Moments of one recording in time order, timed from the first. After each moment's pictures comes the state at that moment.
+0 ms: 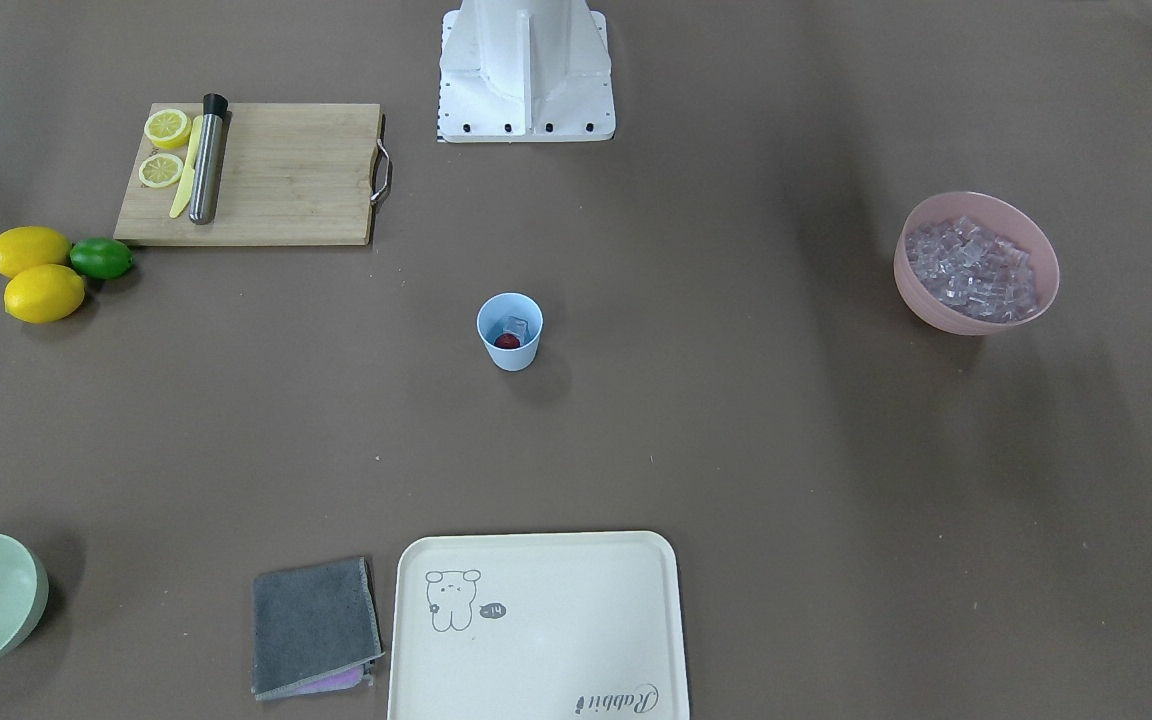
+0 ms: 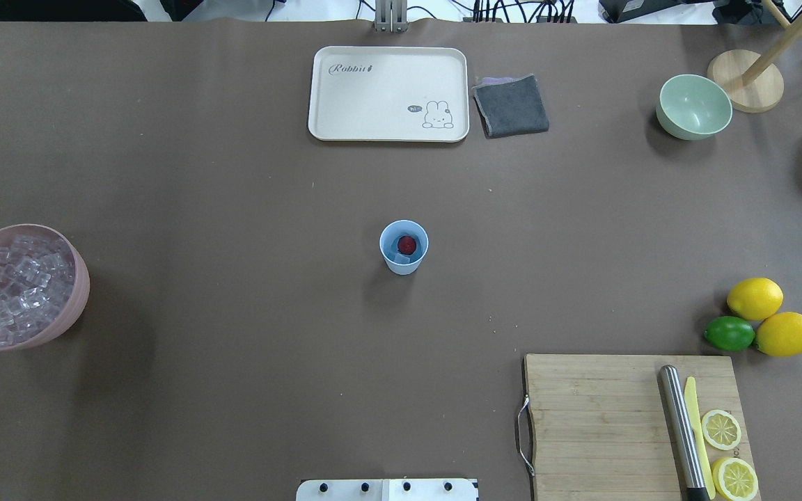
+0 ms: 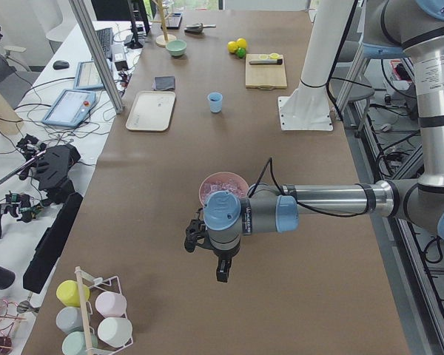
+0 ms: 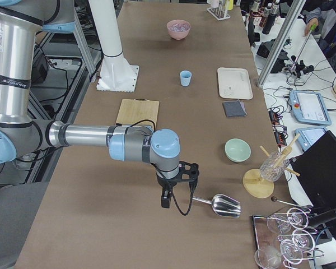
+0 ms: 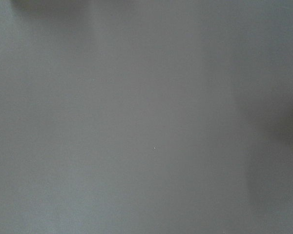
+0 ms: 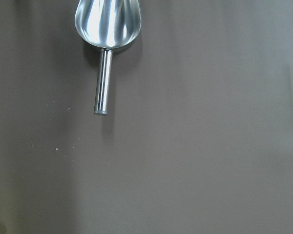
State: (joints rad) left arm -1.62 -1.34 -1.77 -1.51 -2.35 0.25; right arm 1.67 -1.78 1.80 -1.59 2.22 0.02
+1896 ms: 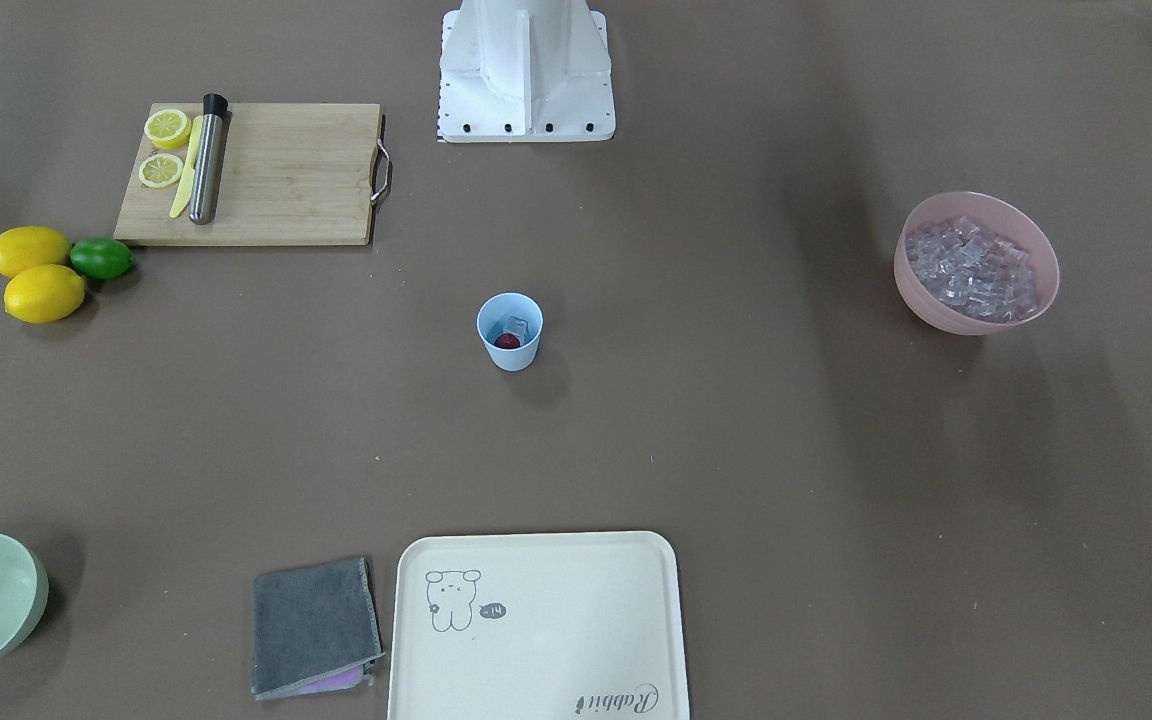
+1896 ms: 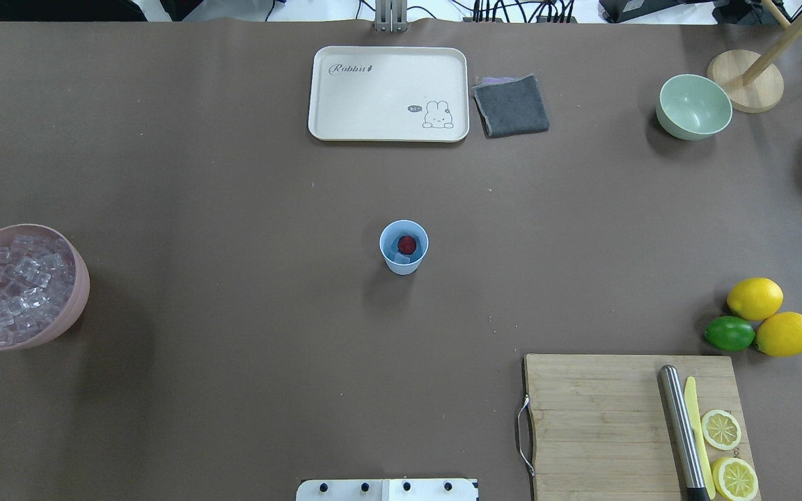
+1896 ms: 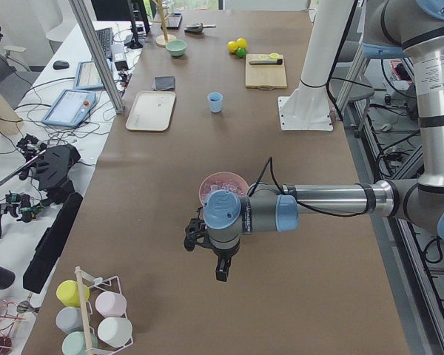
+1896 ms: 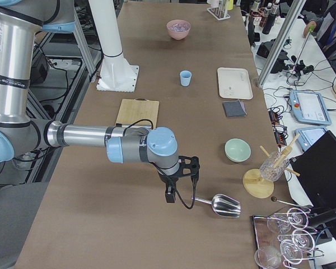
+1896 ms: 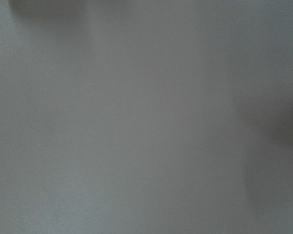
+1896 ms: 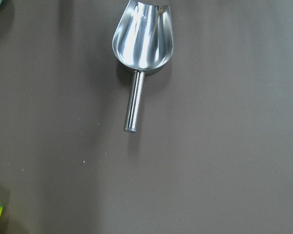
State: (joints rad) left arm -1.62 -1.34 -1.77 -1.51 -2.35 0.25; right arm 1.67 -1.79 1.79 -1.47 2.28 0.02
